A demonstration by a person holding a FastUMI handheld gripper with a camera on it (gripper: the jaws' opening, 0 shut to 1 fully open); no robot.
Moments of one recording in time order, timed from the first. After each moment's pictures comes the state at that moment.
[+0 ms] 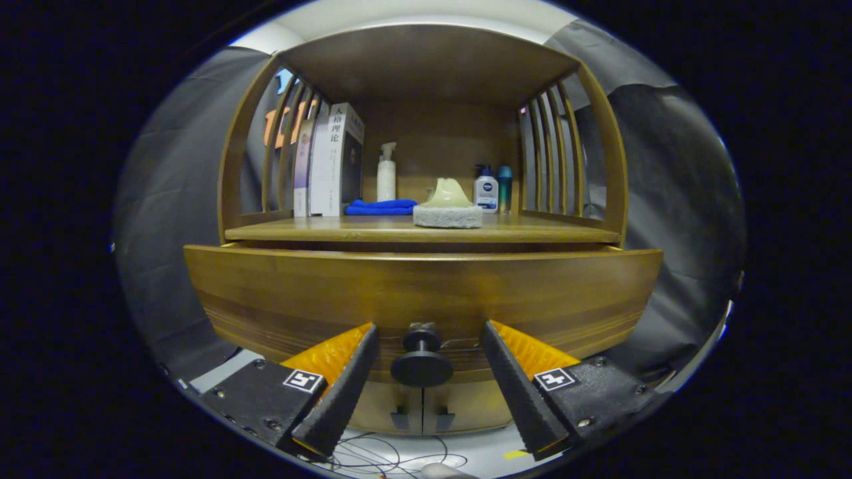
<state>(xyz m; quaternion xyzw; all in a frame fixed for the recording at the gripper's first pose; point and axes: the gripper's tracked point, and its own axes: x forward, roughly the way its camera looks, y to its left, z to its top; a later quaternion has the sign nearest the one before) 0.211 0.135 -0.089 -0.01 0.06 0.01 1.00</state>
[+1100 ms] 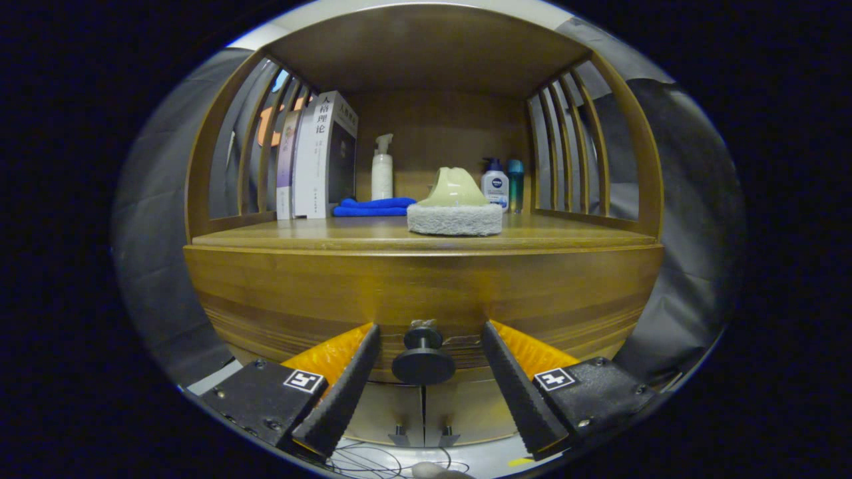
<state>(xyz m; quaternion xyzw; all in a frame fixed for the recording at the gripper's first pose) 0.260 0.138 -0.086 0.00 0.07 0.01 1.00</state>
